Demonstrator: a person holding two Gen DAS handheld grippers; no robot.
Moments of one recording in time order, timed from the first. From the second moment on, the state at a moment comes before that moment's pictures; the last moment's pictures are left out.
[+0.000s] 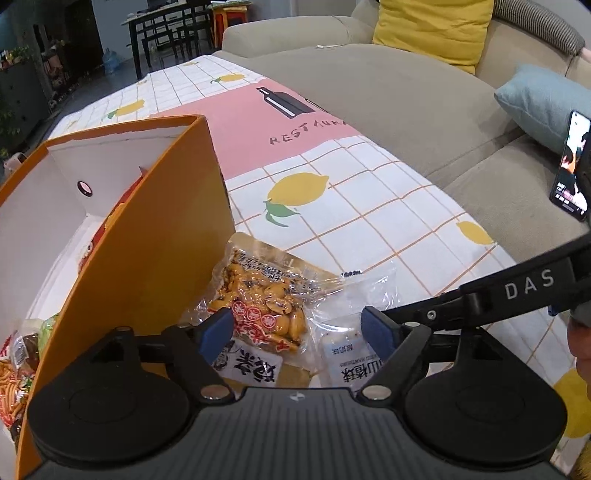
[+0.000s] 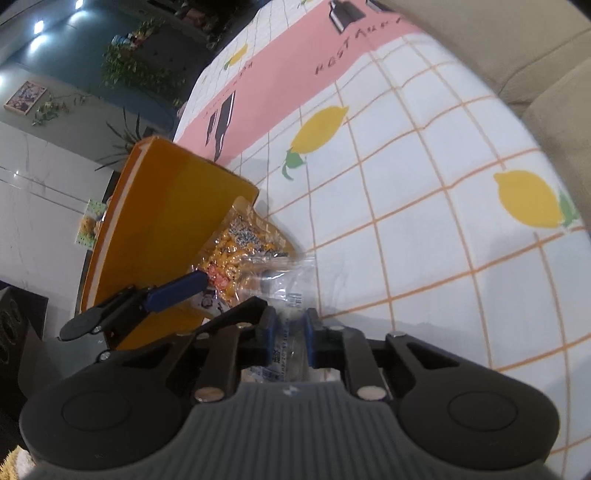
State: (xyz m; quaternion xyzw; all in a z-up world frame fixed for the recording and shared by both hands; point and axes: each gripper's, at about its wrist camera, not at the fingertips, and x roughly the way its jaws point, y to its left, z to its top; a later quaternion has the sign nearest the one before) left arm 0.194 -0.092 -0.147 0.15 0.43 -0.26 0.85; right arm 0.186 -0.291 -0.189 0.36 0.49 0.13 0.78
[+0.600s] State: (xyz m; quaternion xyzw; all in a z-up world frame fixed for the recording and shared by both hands) left arm 0.204 -0.099 -0.157 0.14 0.46 -0.24 0.85; right arm 0.181 -0.289 -0.140 0.19 0.47 0.06 0.86
